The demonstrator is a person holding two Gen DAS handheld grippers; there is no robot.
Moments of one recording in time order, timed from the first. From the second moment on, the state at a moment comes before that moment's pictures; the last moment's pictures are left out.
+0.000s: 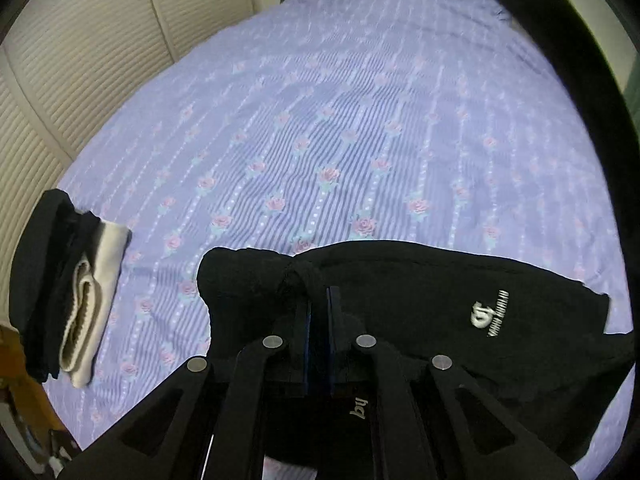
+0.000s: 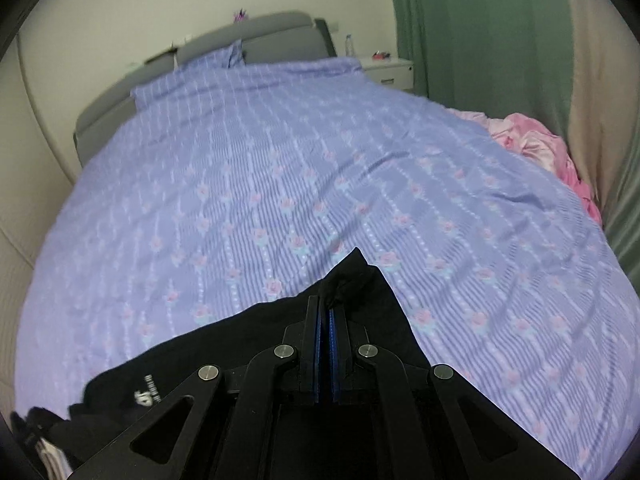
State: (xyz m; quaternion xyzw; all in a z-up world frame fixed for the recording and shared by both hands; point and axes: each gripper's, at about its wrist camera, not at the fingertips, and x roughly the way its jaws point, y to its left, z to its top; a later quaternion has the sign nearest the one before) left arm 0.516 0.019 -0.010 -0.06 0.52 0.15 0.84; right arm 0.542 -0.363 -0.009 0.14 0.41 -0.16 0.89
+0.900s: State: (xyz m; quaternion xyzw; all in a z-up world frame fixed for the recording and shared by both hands) left arm 0.579 -0.040 -0.061 0.19 0.58 -0.22 0.76; right arm 0.575 -0.368 -0.047 0.16 0.46 -0.15 0.86
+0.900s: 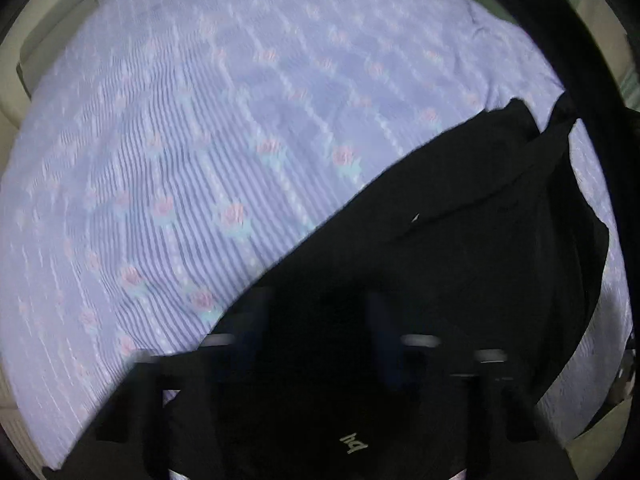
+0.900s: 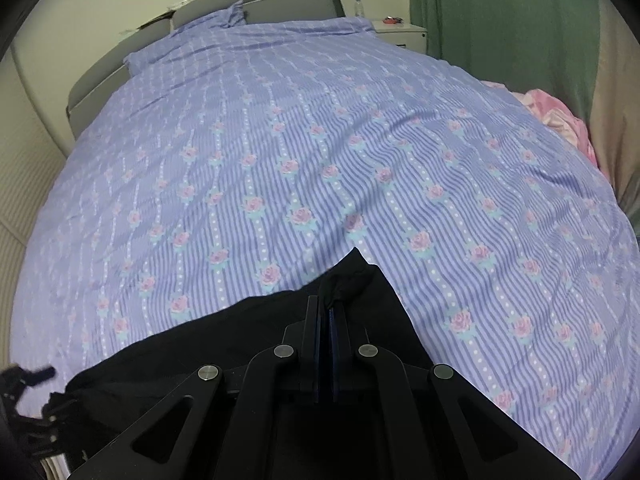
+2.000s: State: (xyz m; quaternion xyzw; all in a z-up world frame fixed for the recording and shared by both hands) left arm 0.538 -0.012 -0.024 0.14 0.48 -0.08 0.86; right arm 0.610 -0.326 -0.026 -0.01 0.41 -0.20 0.89
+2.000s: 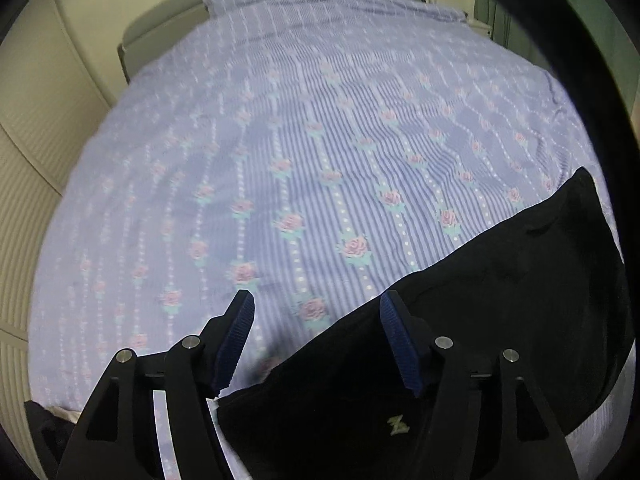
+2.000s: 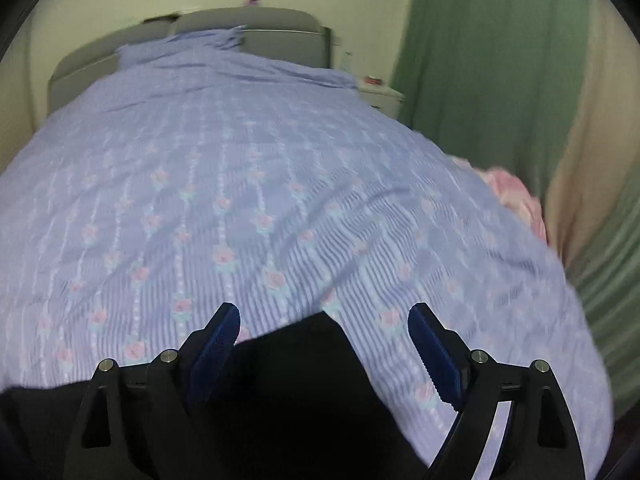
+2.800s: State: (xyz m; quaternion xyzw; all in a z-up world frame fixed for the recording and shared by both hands) left arm 0.504 0.137 -0.064 -0.08 0.50 -0.18 0.84; right arm 0.550 -0.130 -0.058 0.01 0.47 0.05 0.88
